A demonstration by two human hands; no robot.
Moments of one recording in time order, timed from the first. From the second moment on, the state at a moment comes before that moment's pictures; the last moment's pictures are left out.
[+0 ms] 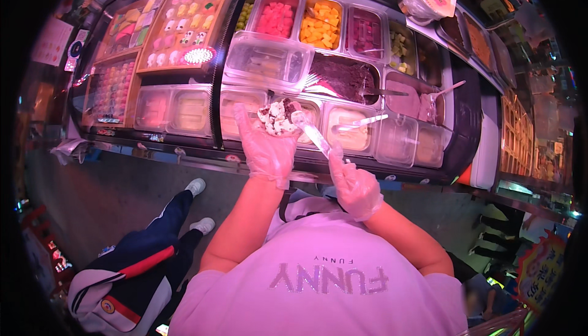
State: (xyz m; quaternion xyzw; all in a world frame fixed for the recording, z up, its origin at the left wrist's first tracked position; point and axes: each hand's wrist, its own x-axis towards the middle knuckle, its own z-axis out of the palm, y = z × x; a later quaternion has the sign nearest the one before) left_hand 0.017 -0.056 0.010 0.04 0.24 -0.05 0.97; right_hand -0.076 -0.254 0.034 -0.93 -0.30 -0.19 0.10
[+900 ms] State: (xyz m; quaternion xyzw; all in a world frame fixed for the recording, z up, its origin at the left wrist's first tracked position) left_hand 0.001 -0.029 -0.003 0.01 0.17 -0.04 0.99; right_hand -0.063 -0.249 0.055 -0.90 -0.38 -0.15 0.16
